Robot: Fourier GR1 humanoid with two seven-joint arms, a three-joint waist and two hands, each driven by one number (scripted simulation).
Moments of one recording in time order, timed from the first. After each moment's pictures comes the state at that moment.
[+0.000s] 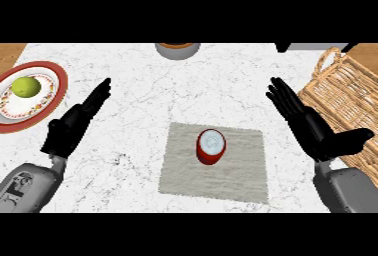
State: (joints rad) left arm -0.29 0.52 -0.31 -1.44 0.19 0.08 0.04; right arm -0.25 -0.34 0.19 -1.46 -0.32 0.13 -0.09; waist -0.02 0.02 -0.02
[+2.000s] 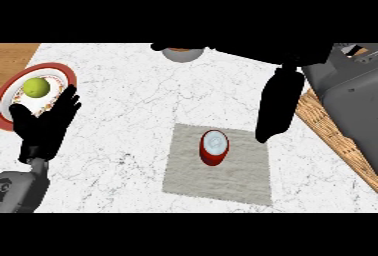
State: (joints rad) left arm -0.21 0.46 -0.09 -1.35 0.30 0.14 0.15; right arm -1.16 -0.43 0.34 -1.49 -0.02 0.85 0.36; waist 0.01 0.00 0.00
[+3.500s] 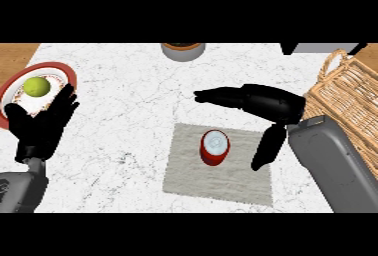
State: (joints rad) left arm -0.20 0.41 -0.01 -1.36 0.23 0.07 0.17; right arm -0.63 -0.31 0.28 -1.42 0.36 0.71 -0.24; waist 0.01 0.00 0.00
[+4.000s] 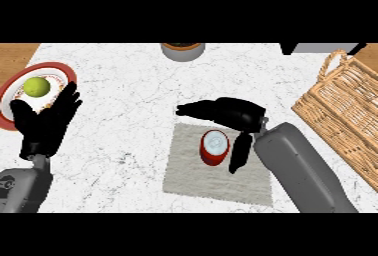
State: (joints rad) left arm -0.23 0.37 0.01 -1.35 0.20 0.06 0.19; right arm -0.64 -0.18 0.37 -1.23 0.56 0.60 -0.31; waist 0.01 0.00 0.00
